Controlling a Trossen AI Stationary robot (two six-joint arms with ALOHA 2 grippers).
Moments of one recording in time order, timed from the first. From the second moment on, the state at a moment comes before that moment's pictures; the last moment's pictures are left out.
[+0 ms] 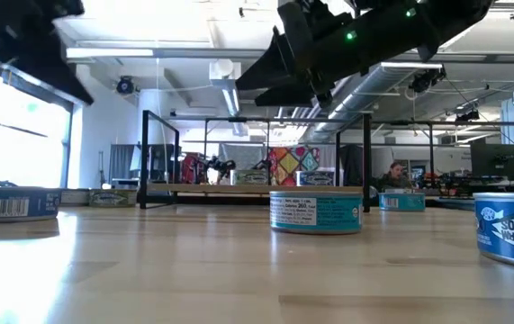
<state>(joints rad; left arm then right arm) -0.63 1.05 0.68 -0.81 -0.82 -0.86 0.18 1.69 0.85 0.51 0.46 0.18</state>
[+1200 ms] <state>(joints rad) -0.47 1.05 0.62 -0.88 -1.00 -1.05 0.11 1.69 0.85 0.47 0.40 0.16</state>
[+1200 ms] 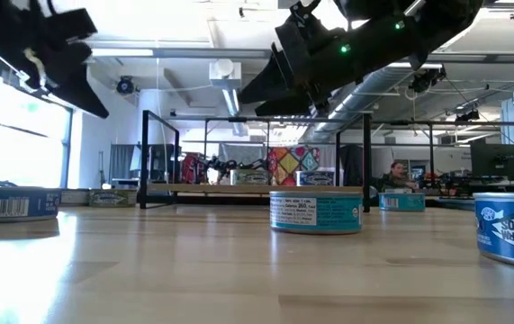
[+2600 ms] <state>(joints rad) -0.07 0.96 0.62 -1.02 -0.78 -0.93 0.23 1.64 0.85 0.23 0.56 0.12</state>
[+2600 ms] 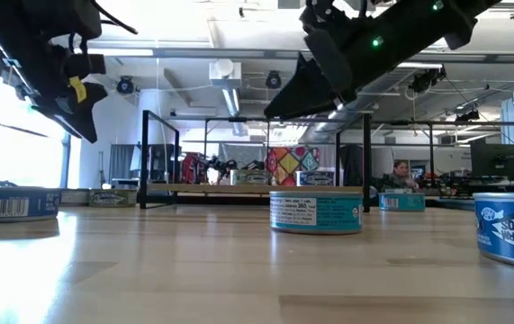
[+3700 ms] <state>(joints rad) -0.46 0.96 0.62 -1.03 -0.40 -1.27 0.25 1.58 0.85 0.13 0.62 0.16</state>
